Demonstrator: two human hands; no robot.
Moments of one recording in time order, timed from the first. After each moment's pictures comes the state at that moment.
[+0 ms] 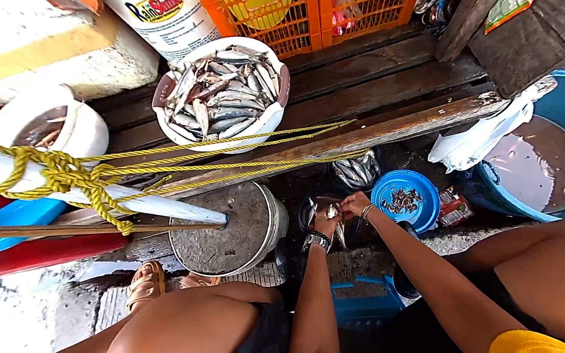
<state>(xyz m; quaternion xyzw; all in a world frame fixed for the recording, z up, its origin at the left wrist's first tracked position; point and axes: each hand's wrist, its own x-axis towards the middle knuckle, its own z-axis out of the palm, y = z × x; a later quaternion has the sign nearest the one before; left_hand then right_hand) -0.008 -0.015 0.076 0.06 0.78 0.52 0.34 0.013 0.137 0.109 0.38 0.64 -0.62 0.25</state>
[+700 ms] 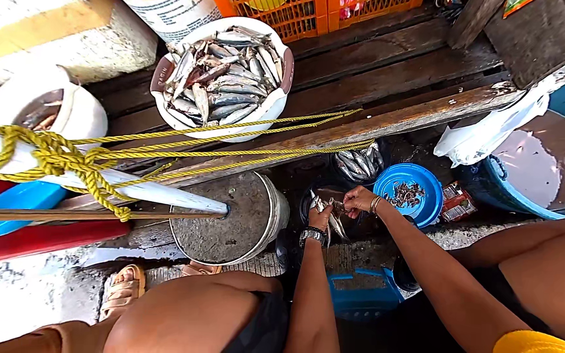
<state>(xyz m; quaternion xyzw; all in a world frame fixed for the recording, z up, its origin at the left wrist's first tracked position) -0.007 -0.029 0.074 -0.08 0.75 0.57 0.32 0.026 0.151 0.101 0.25 0.67 -0.64 0.29</state>
